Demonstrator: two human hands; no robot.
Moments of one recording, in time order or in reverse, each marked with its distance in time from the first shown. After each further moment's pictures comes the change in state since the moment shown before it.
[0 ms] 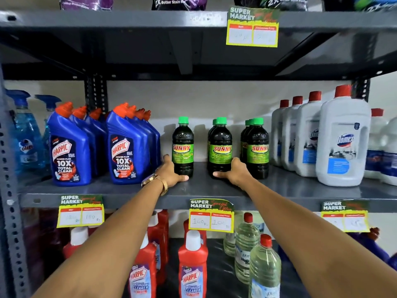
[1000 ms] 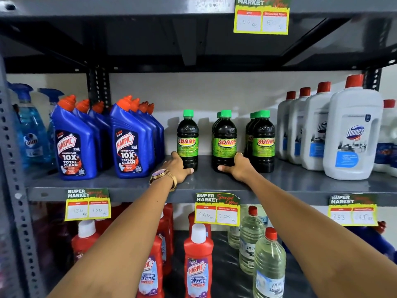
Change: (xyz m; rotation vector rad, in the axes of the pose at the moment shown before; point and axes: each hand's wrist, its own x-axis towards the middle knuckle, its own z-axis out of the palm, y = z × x) left_hand 0.005 -0.005 0.007 0.305 -0.016 -0.007; right_hand 0.000 -0.001 0.006 -0.075 -0.031 -0.019
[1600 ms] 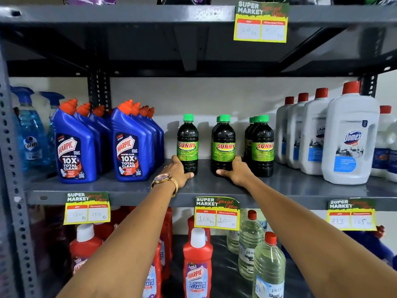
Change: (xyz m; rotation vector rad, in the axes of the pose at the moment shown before) left_hand -0.009 0.008 -0.001 0.011 0.017 0.022; right_hand 0.001 -0.001 0.003 -0.081 0.011 -0.020
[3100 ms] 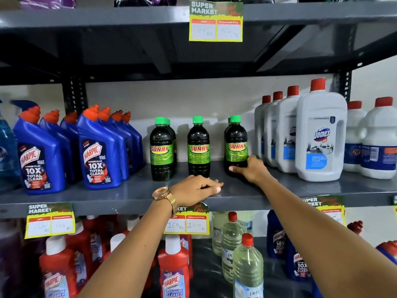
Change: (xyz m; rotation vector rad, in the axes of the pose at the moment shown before) left_hand -0.042 0.091 0.033 -0.022 -0.370 0.591; right_hand 0.009 0.084 -0.072 0.065 0.106 0.049
